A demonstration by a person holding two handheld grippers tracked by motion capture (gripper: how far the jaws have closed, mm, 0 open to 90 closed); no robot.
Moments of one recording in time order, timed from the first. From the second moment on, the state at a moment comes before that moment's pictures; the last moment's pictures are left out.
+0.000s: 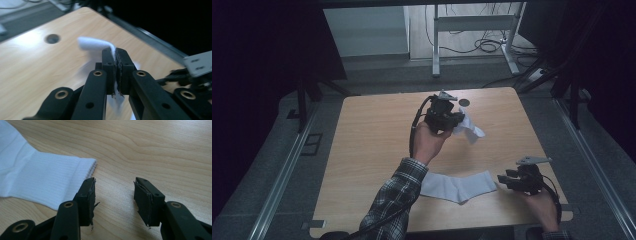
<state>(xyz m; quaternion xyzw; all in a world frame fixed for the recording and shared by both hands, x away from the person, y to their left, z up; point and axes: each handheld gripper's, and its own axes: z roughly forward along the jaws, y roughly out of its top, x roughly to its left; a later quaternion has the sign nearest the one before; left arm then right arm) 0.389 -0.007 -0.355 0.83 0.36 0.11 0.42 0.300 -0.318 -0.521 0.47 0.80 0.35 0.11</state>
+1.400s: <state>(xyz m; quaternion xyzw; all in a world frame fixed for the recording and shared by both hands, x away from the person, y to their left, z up) 0.388 0.116 -0.521 0.80 0.48 0.21 0.30 0.309 -0.314 -0.510 0.47 0.80 0.37 0.10</state>
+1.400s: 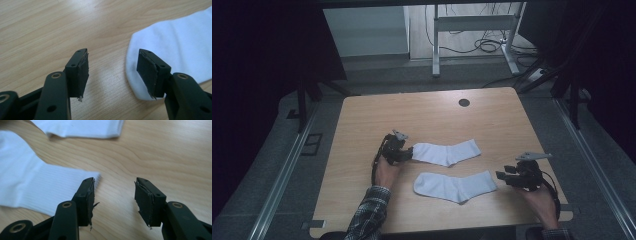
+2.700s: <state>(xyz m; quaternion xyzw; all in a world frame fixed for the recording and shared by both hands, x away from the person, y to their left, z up) 0.387 0.129 -0.543 0.77 0.49 0.10 0.39 0.403 -0.236 -0.526 0.46 0.82 0.32 0.14</state>
